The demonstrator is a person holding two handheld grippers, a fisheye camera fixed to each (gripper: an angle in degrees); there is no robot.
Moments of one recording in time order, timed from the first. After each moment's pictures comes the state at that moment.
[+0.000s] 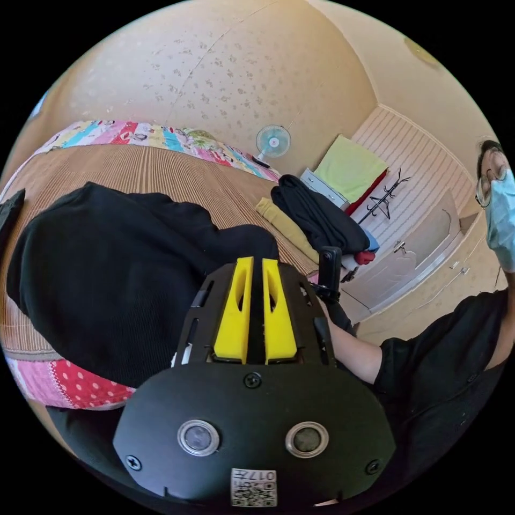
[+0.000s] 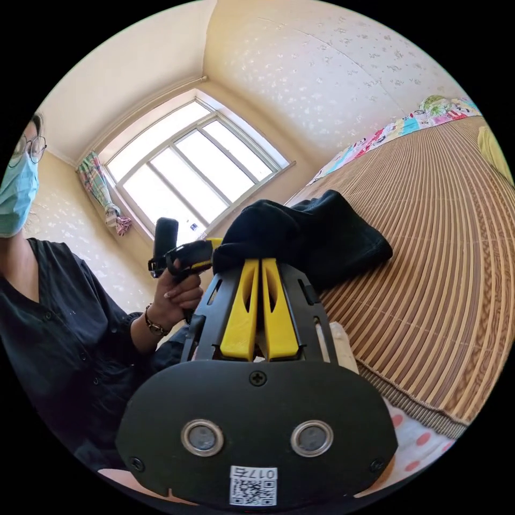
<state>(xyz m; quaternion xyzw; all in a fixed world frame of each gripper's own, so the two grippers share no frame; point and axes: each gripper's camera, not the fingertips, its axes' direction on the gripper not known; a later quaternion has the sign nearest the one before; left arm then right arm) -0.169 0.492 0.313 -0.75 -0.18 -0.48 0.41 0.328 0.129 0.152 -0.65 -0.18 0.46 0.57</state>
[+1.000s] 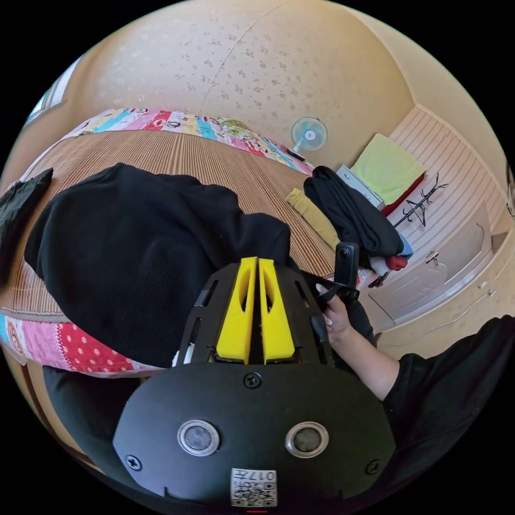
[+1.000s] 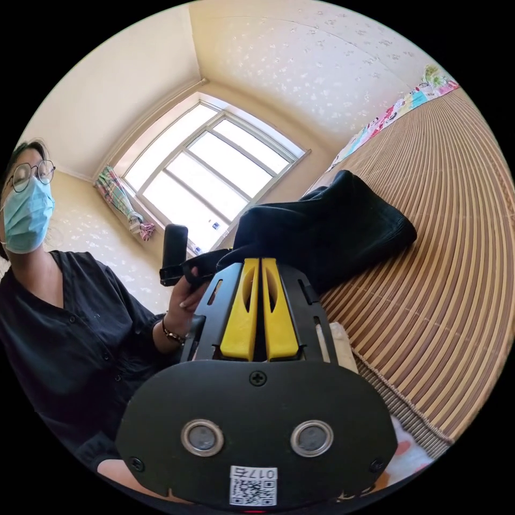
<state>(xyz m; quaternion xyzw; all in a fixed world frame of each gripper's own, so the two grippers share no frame) -0.118 0.543 0.361 -0.77 -0.25 -0.41 0.42 0.417 0.184 0.178 -0.65 -0.22 0.50 0.54</state>
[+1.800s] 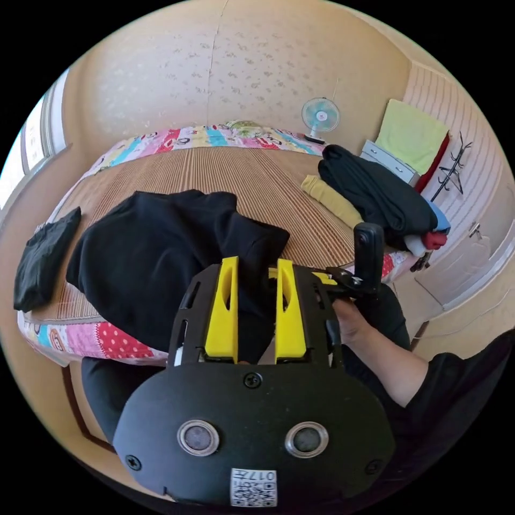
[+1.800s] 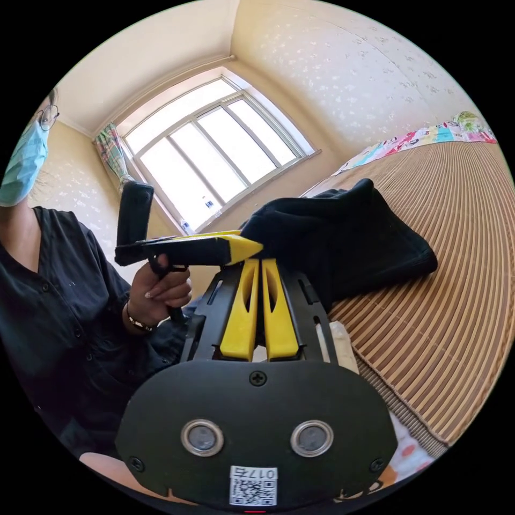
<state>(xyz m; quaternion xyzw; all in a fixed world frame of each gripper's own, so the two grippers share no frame) -0.075 0.502 0.433 -0.82 -0.27 -0.33 0.39 0.341 0.177 0.198 -0.66 -0.27 0.41 0.57</state>
